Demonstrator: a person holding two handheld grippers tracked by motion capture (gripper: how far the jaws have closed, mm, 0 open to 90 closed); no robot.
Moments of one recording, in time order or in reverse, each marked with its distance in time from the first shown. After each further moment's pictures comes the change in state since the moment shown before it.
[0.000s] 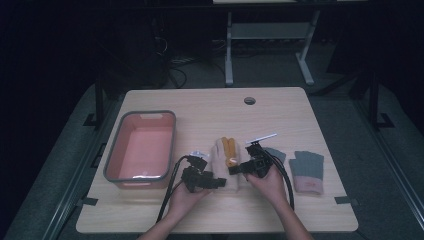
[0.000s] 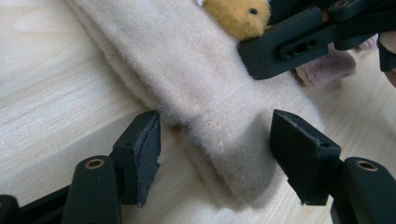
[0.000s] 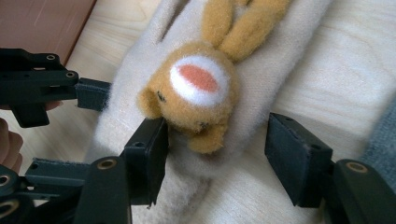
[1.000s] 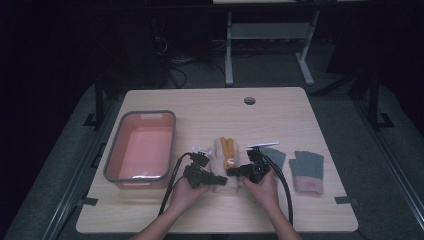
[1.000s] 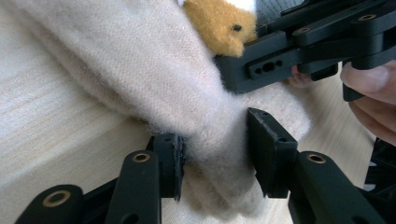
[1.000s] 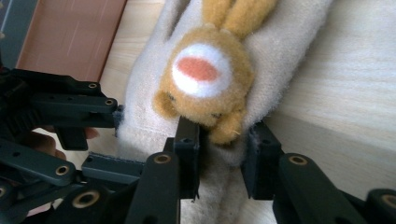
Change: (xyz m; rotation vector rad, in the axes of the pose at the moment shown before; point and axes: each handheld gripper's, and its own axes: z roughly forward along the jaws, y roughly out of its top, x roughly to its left) left arm 0.008 0.011 0.008 0.068 -0.100 -0.040; right arm -0.001 -0.016 0.013 -0.068 0.131 0.177
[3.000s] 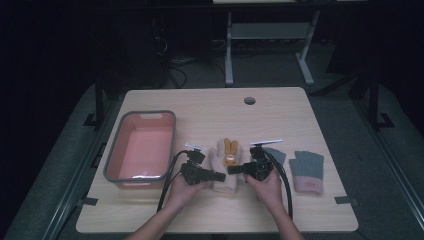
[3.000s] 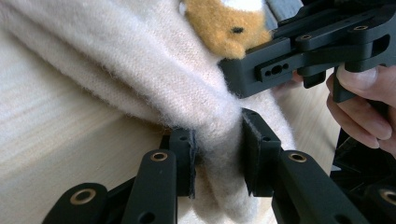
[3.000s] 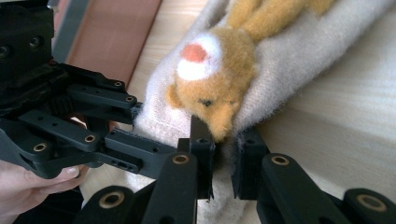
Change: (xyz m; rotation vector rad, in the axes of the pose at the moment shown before) left arm 0.003 0.004 -0.013 -0.059 -0.100 -0.044; right arm 0.006 0.004 -0.016 -0.014 0.066 -0.044
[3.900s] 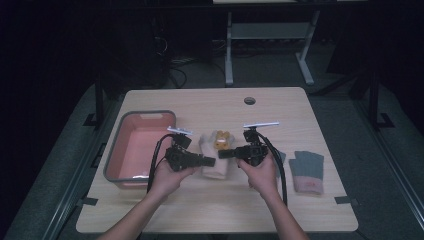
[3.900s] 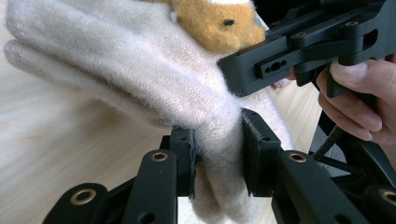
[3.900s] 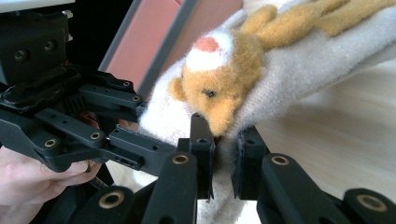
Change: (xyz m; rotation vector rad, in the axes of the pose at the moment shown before) left arm -0.017 0.031 -0.067 -0.067 0.015 0.100; right arm 0.054 0.037 -0.019 -0.066 0.060 -0.080
